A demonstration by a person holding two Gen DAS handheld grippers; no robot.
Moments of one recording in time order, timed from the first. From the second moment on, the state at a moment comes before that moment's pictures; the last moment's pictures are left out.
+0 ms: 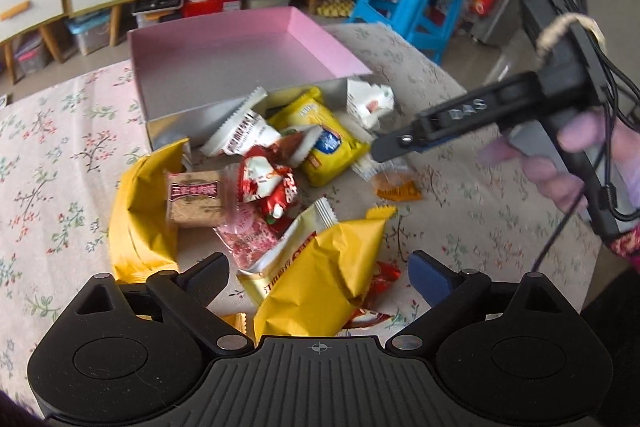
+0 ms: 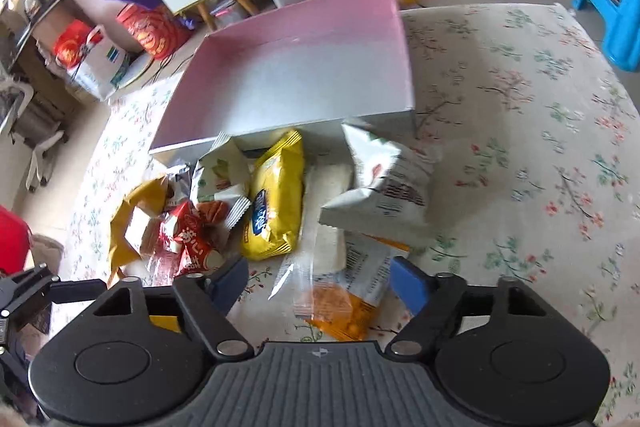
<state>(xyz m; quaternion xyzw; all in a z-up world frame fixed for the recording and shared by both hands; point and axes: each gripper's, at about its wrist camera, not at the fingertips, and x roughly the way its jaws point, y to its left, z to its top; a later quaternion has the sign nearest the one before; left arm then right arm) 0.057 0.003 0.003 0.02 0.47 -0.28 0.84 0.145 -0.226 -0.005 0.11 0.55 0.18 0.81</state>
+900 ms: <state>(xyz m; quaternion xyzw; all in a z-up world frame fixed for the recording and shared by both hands) 0.054 -0.003 -0.005 0.04 0.48 -0.25 0.84 0.140 -0.207 -0.002 0.03 0.54 0.17 0.82</state>
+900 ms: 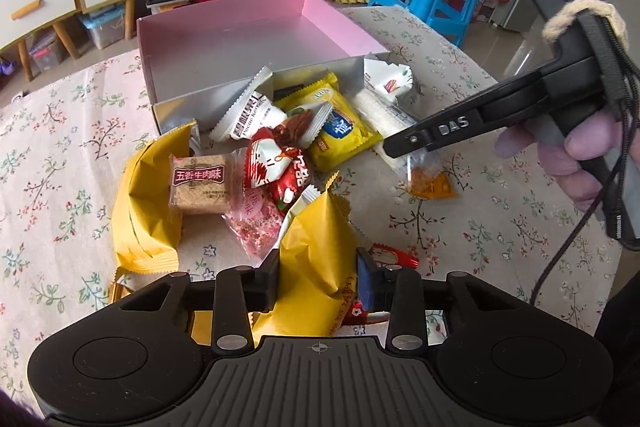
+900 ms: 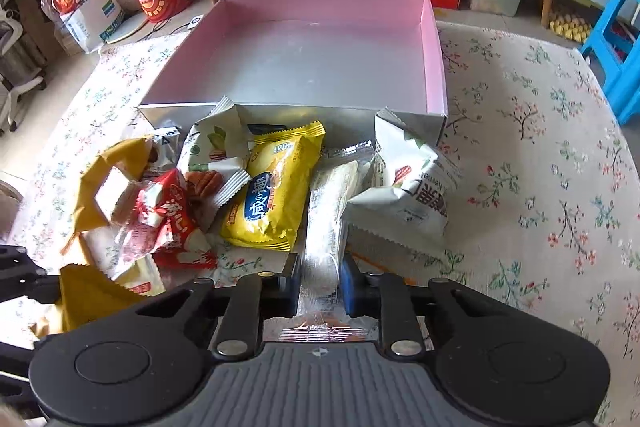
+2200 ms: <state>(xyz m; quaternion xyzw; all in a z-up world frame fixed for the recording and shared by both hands) 0.068 0.006 0.025 -0.06 0.44 -0.14 0.88 0.135 -0.211 -0.015 0.13 0.58 0.14 0.79</state>
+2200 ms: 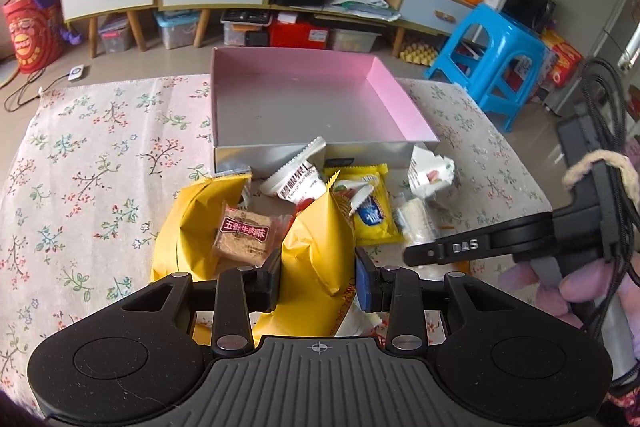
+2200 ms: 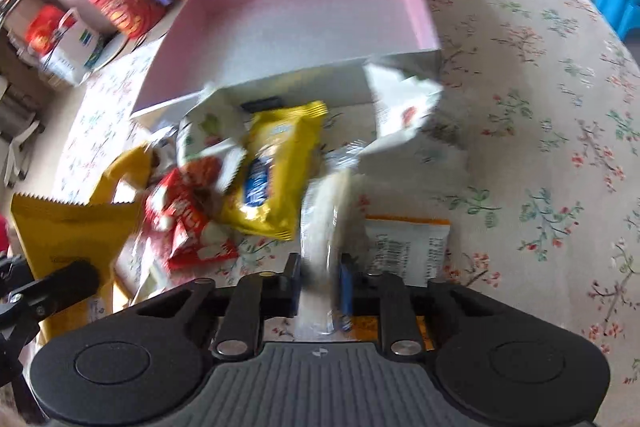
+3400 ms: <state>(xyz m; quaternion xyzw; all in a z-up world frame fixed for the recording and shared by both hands) 0.220 -0.010 -0.004 -0.11 0.34 -0.06 0.93 0.243 -0.234 -0.001 0.22 0.44 0.13 0.86</state>
